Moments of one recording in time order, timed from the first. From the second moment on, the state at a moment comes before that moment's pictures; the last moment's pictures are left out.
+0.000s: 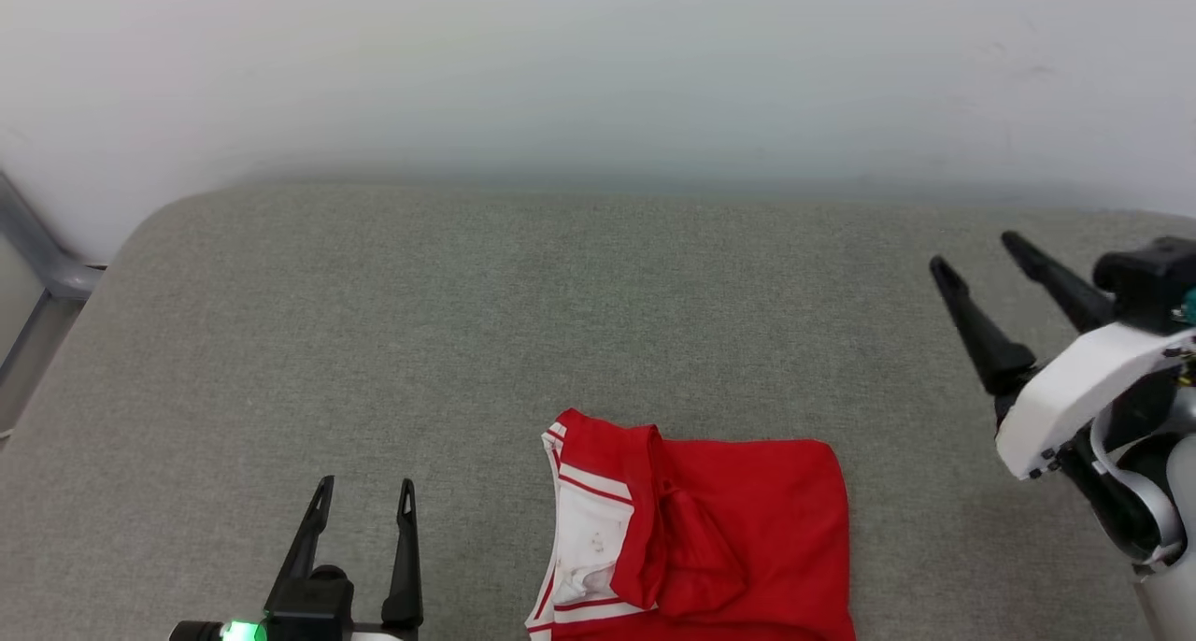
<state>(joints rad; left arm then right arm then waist) 0.13 0.14 -0.16 0.03 -0.03 0.16 -0.26 -0.34 -0.40 0.17 0.05 0.43 0.13 0.20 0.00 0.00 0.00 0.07</state>
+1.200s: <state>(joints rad) 0.03 0.11 -0.17 0.03 -0.02 0.14 -0.26 -0.23 -0.40 0.42 0.31 0.81 0.13 0.65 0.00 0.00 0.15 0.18</state>
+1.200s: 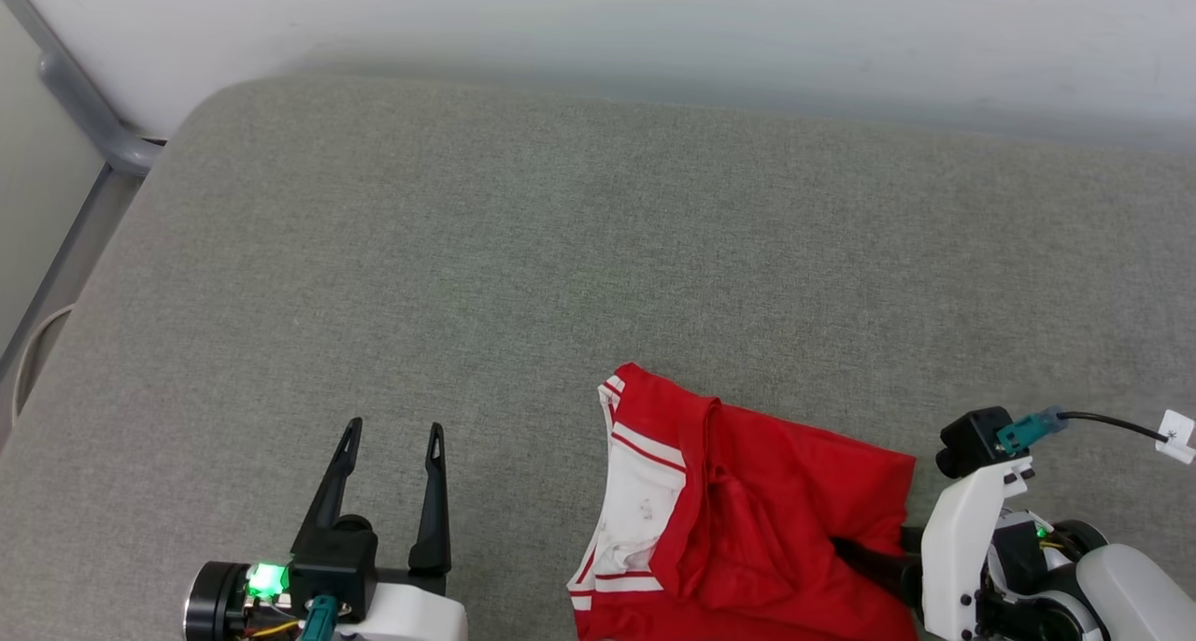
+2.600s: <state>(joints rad) -0.03 0.11 -0.13 -0.01 -0.01 0.14 -0.26 -0.53 -0.75 0.47 0.17 0.68 0.13 0.48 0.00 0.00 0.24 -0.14</state>
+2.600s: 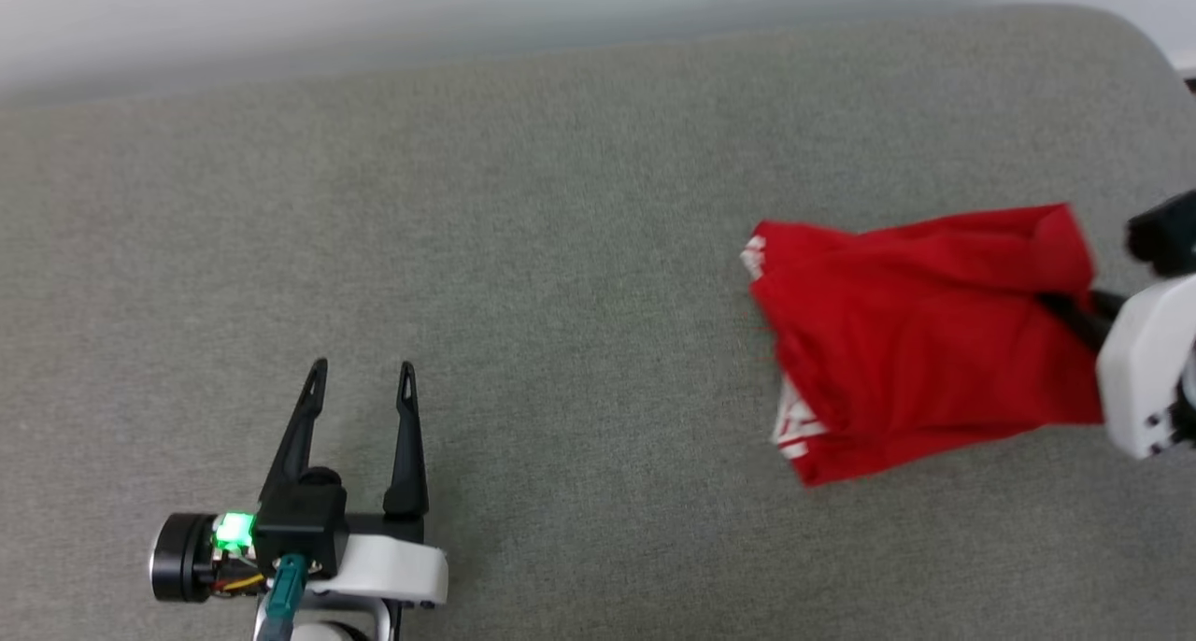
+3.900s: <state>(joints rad) -0.14 0.12 -0.16 -0.04 -0.01 0.15 -0.26 -0.69 -0.83 0.04 0.71 0.38 0.13 0.40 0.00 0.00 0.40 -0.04</state>
